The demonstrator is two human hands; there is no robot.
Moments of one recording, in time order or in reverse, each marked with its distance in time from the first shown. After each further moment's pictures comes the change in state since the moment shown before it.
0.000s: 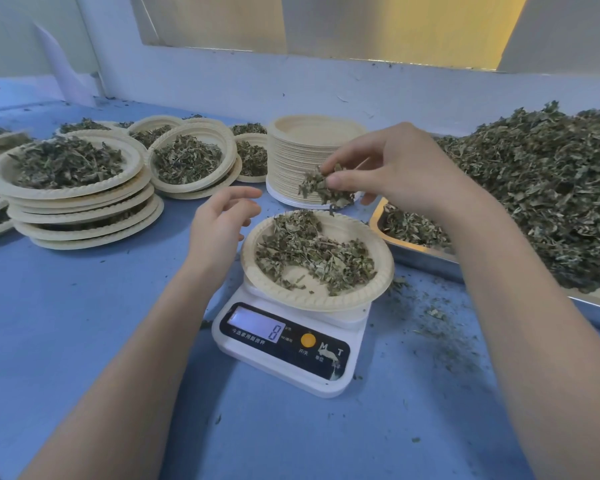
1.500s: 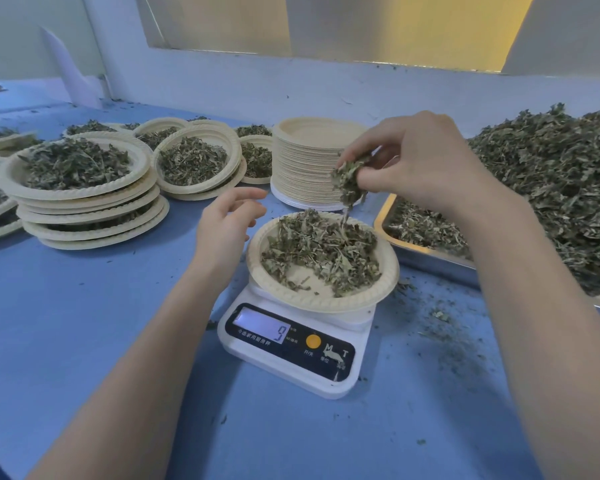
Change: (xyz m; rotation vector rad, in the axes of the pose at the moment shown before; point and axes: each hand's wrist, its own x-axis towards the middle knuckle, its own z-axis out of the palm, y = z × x) left_hand 0.000 0.001 -0.001 0.008 -0.001 0.004; right_hand -0.001 -0.008 -0.009 -0.208 0.106 -0.087
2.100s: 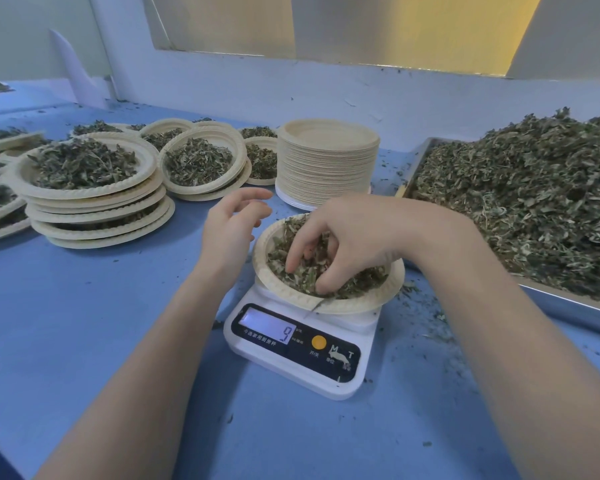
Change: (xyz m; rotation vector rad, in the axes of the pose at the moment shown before) left_hand -0.002 0.002 -0.001 -0.028 -0.005 -0.001; right_hand -0.004 -0.026 0.040 -0.183 -0.735 -0.115
